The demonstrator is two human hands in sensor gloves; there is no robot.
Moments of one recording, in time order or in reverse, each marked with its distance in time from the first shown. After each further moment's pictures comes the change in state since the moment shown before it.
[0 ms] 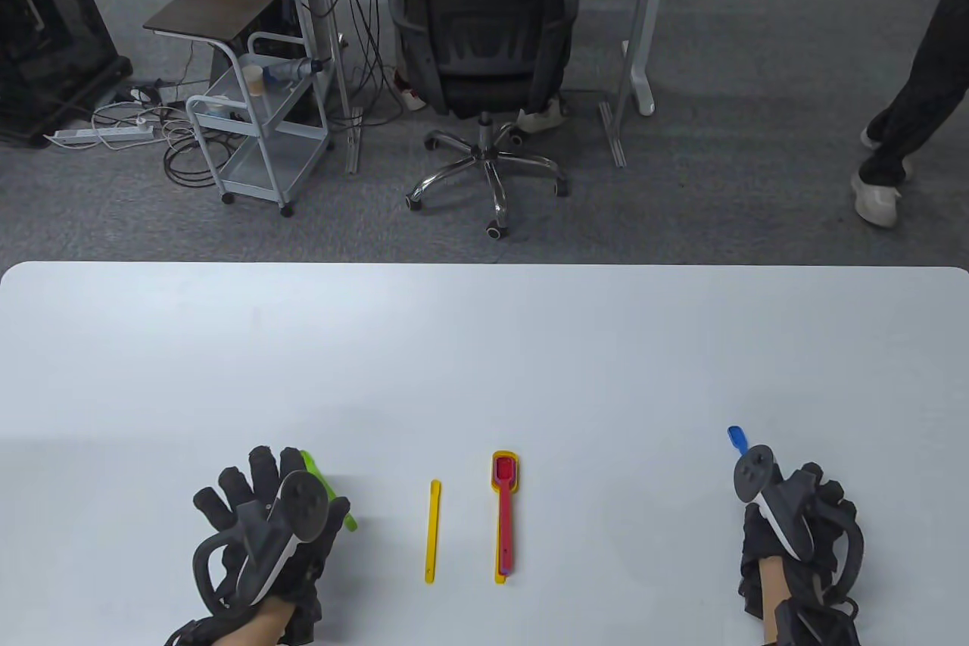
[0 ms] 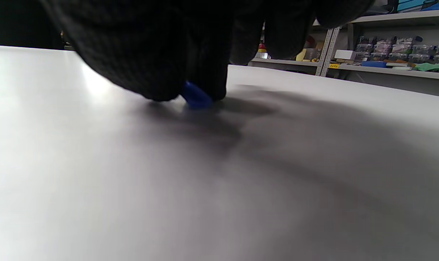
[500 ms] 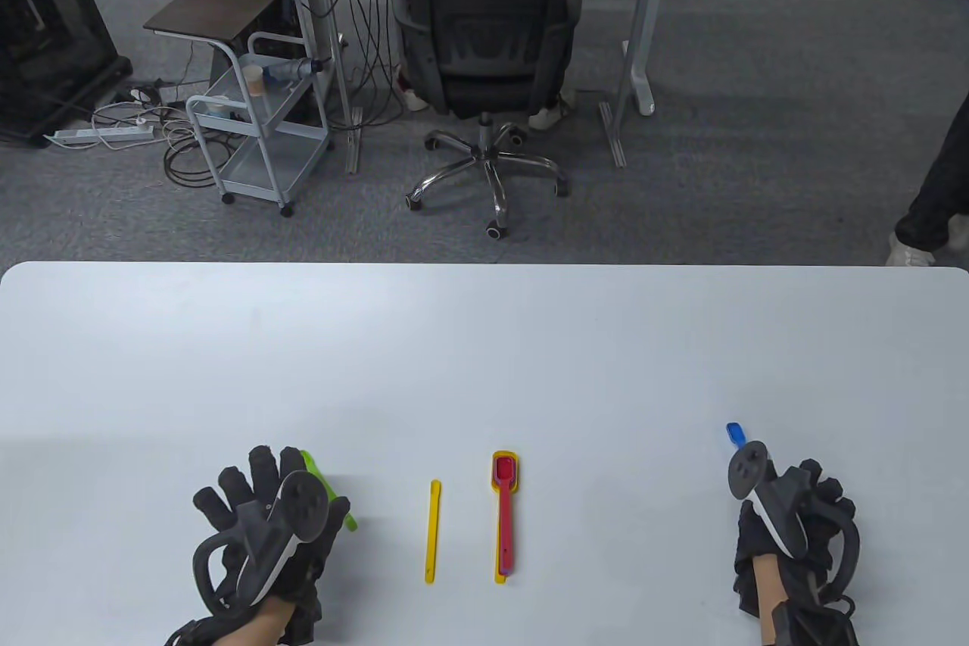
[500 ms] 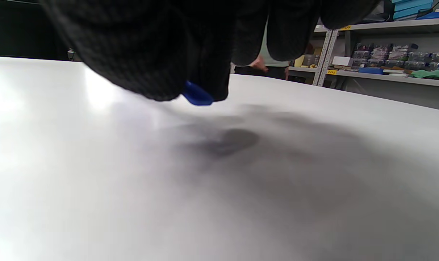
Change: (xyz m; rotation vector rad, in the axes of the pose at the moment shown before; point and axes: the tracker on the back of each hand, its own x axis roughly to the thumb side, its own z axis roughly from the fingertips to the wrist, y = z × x) left_hand 0.000 0.000 0.000 0.000 -0.001 0.003; right_hand 0.010 -0.017 0.009 -0.017 0.001 0.001
